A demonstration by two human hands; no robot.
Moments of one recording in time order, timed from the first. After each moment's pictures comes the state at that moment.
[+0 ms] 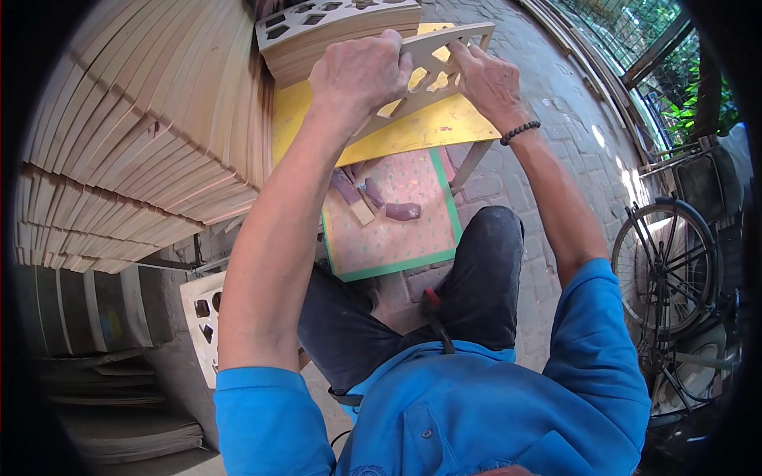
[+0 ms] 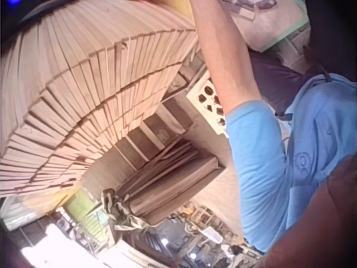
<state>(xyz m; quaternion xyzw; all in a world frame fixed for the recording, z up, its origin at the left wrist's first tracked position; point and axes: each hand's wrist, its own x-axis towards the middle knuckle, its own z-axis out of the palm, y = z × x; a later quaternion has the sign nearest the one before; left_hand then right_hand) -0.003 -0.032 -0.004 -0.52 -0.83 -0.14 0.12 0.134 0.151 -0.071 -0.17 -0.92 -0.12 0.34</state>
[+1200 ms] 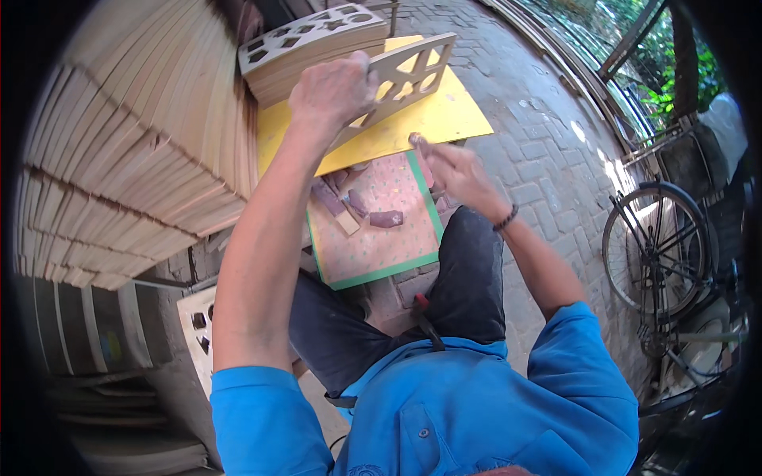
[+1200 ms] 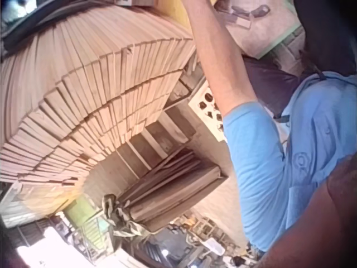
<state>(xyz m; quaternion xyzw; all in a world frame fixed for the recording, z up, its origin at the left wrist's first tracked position) 0.009 -0.029 -0.001 -0.53 -0.83 -0.15 0.10 0.234 0.059 -0.116 -0.15 -0.82 0.48 0.28</state>
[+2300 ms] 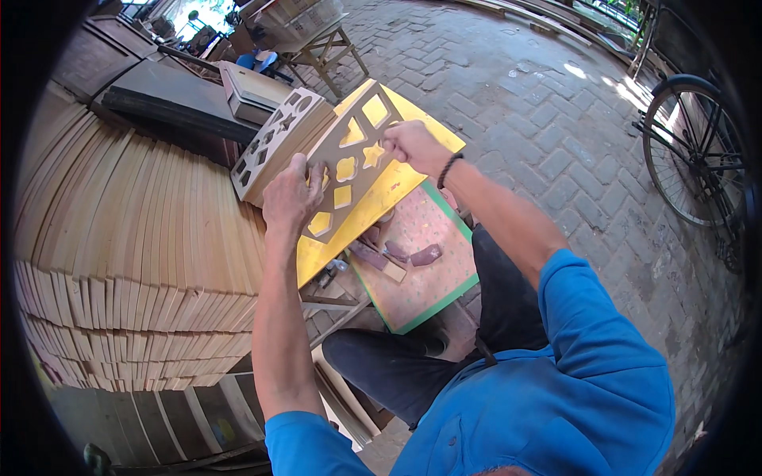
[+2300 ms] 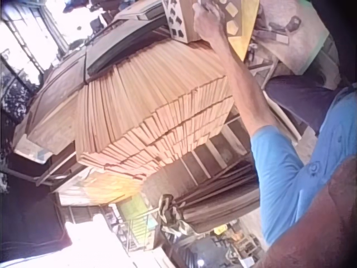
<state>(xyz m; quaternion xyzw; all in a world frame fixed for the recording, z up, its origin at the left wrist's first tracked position) -0.007 -0.023 0.005 -0.57 -0.81 -0.08 0.13 0.136 0.177 -0.136 -0.23 -0.47 0.78 0.34</state>
